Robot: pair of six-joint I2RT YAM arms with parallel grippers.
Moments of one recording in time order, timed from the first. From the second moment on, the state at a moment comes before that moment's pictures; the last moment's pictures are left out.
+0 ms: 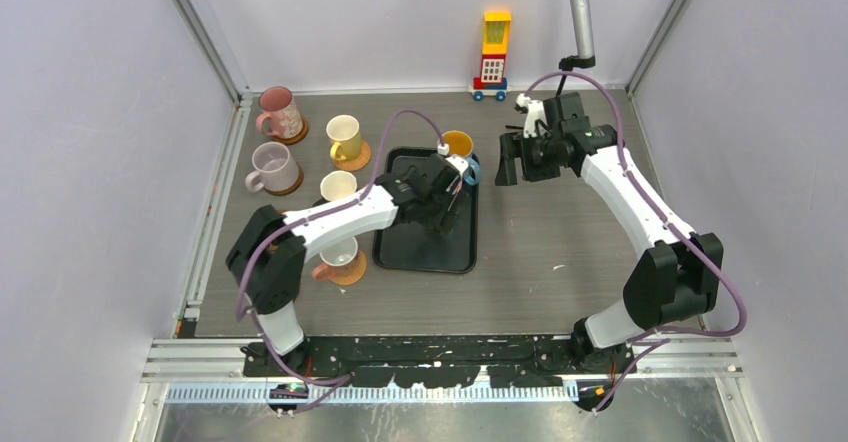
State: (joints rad) left arm -0.84 1.71 1.28 -0.50 -0.11 -0.21; right arm 0.27 1.50 1.35 -0.77 -0.31 0.04
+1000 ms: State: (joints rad) left arm -0.77 1.82 1.31 -0.35 -0.22 -0.11; right arm 0.22 1.41 1.26 -0.81 -0.31 0.07
